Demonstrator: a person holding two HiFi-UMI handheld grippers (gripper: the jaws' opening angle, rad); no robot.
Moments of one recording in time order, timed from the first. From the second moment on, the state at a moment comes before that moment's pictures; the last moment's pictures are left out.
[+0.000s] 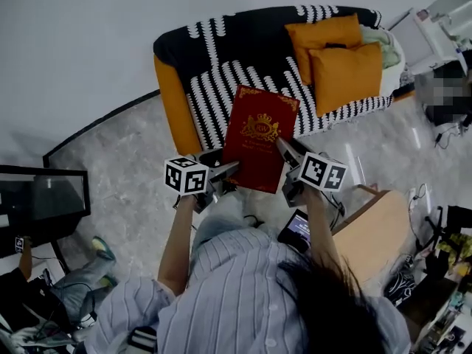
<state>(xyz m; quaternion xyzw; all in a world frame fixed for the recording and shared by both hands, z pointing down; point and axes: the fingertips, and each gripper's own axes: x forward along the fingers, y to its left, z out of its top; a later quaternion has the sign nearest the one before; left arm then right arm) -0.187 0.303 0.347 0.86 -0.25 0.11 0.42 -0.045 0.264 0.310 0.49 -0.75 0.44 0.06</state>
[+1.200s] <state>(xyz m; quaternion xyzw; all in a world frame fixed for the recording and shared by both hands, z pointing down) -0.100 0.416 0.334 0.87 -0.26 0.11 0.42 0.047 0.383 0.302 0.50 -0.75 0.44 0.02</state>
